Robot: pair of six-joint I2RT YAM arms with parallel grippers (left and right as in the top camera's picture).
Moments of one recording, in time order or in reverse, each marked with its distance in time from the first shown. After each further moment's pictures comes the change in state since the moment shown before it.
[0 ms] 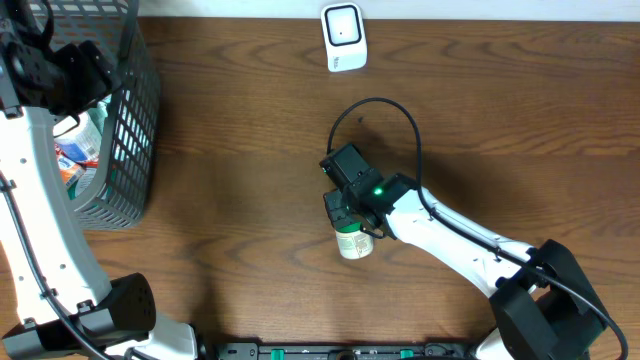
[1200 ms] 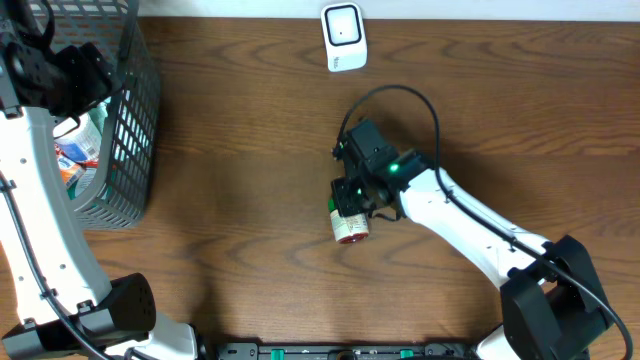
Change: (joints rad) left arm 0.000 0.000 0.000 -0.011 0.000 0.000; right arm -0.097 0.008 0.078 -0.123 -0.234 -0.020
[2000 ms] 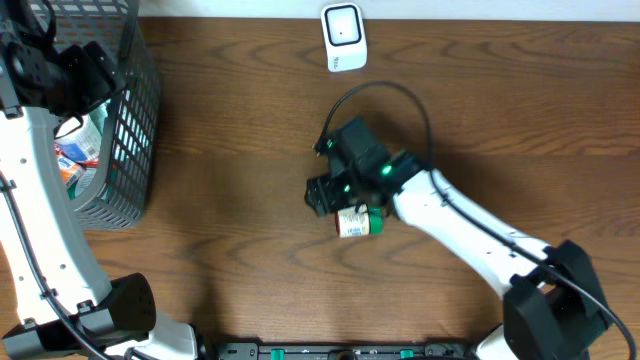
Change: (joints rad) left arm -0.001 0.000 0.000 -0.004 0.060 0.005; right arm 0.014 -0.009 0.096 0.003 -0.067 -0.010
